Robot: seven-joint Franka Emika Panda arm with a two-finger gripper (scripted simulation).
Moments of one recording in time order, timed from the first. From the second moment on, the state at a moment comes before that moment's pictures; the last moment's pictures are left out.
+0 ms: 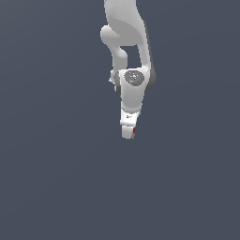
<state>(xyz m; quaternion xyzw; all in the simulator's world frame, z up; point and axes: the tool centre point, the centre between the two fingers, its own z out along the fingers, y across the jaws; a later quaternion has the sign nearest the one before) -0.065 0.047 0.092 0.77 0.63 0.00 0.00</state>
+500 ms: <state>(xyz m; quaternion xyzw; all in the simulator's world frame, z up) -0.073 0.053 0.084 0.72 0.69 0.00 0.00</state>
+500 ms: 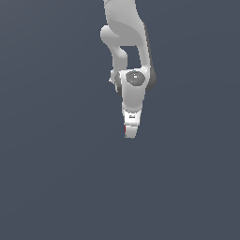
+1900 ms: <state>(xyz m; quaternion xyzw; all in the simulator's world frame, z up) -0.074 0.053 0.034 0.72 0.70 0.00 0.00</state>
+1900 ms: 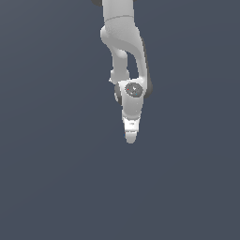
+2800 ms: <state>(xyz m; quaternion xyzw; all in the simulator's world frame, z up) -0.061 0.068 0.066 0.72 0.70 0.00 0.00</state>
